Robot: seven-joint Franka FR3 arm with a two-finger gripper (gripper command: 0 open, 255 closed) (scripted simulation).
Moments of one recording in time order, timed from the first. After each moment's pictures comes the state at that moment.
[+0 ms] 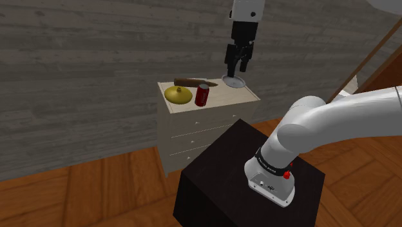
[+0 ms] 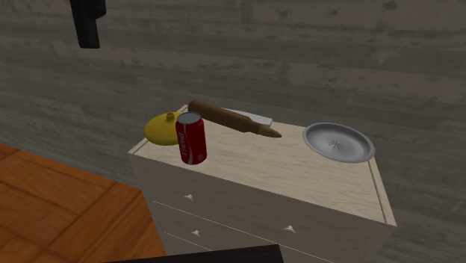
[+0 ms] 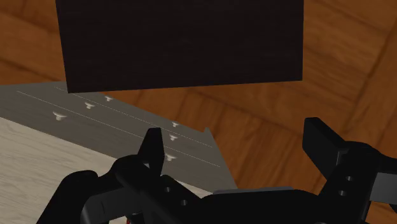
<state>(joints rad) -0.01 -0.76 0.00 -2.45 0.07 1.47 -0.04</state>
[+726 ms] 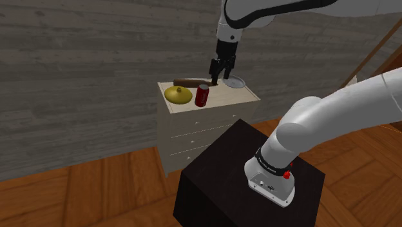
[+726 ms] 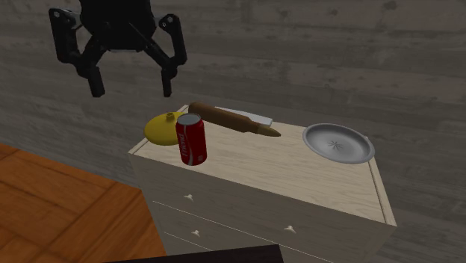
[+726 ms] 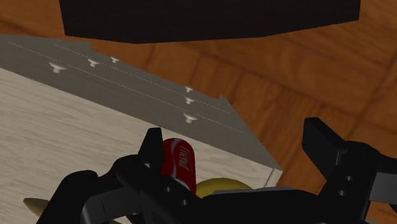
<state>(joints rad) -0.04 -0.56 -0.05 -2.54 0.01 1.84 -0.11</state>
